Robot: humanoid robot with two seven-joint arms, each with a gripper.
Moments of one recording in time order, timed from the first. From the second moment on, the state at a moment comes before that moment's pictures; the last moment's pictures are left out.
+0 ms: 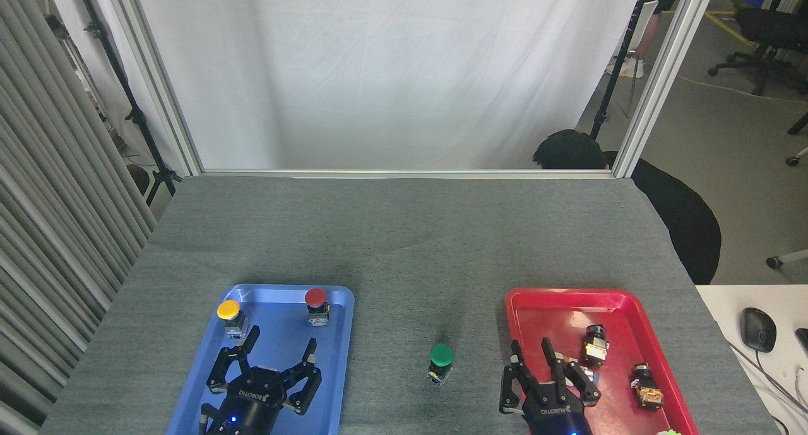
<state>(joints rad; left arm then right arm) 0.03 0.11 -0.15 -1.50 -1.44 -0.07 0.18 0.14 0.11 0.03 -1.59 1.59 -0.07 -0.05</state>
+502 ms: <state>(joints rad) 0.04 0.14 -0.11 -1.48 -1.41 -0.08 0.19 0.09 0.16 0.14 -1.52 1.64 -0.09 -0.06</state>
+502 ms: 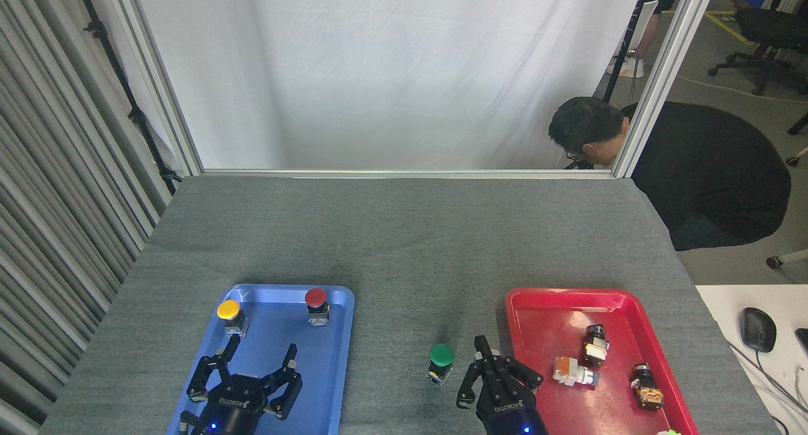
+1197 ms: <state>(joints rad) 0.04 0.14 -0.11 -1.48 -1.40 -0.09 0.19 0.00 0.19 0.20 -1.34 1.64 -0.06 -0.06</state>
